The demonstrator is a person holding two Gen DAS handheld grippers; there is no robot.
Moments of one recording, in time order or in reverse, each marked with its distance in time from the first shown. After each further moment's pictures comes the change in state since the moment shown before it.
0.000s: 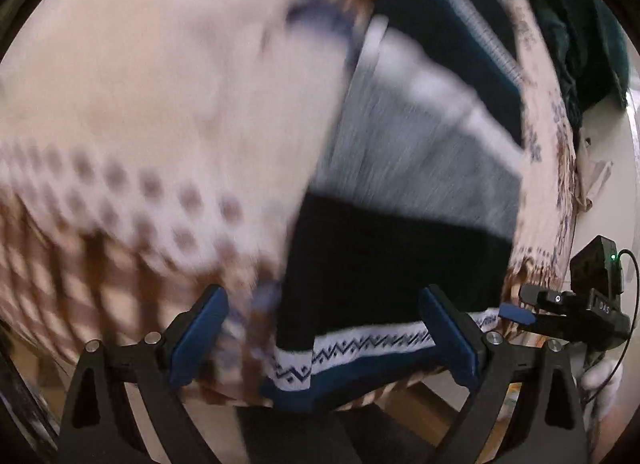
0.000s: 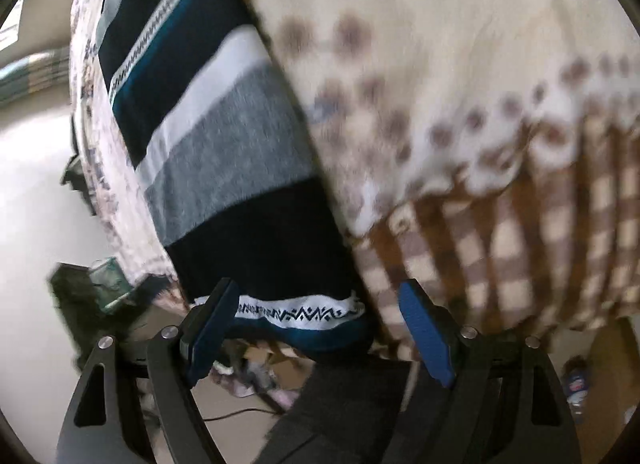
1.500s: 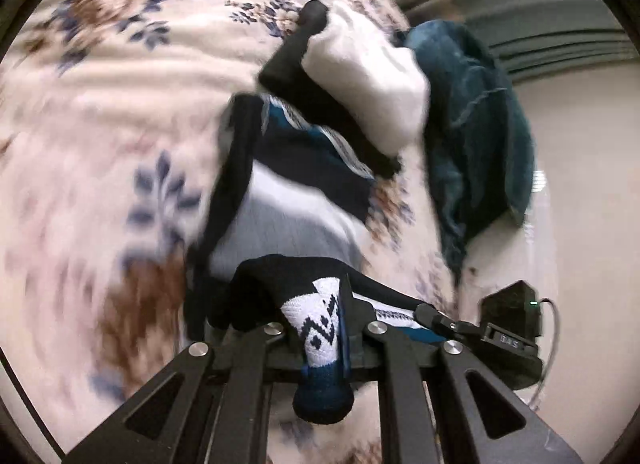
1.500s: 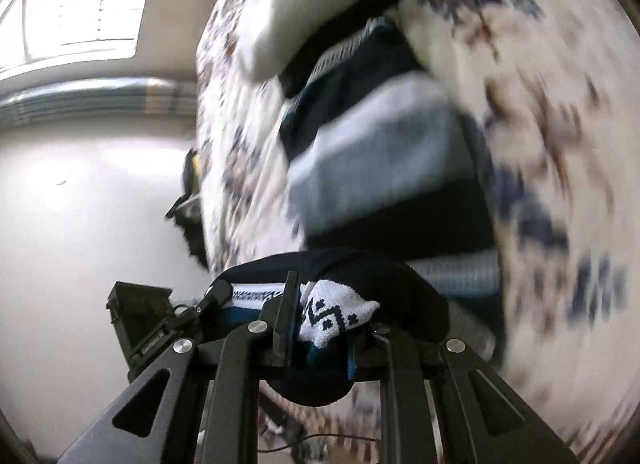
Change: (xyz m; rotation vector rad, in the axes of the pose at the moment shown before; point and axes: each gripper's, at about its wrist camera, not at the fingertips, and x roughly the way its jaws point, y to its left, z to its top) left arm -0.109 -0.101 0.273 0.054 -0.356 -0.346; right arm -0.124 0.178 0.183 -0.204 -0.296 0.306
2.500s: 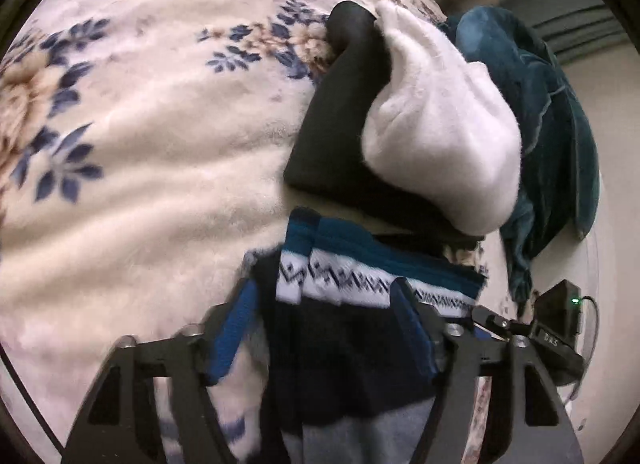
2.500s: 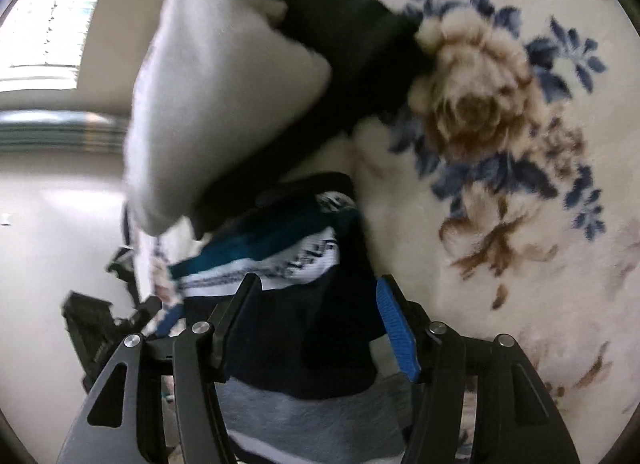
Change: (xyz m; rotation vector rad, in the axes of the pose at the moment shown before) left arm 0.081 0.028 0.118 0.094 0.003 0.152; right arm 0.050 -0.039 0.200 0.014 -0.073 -0.213
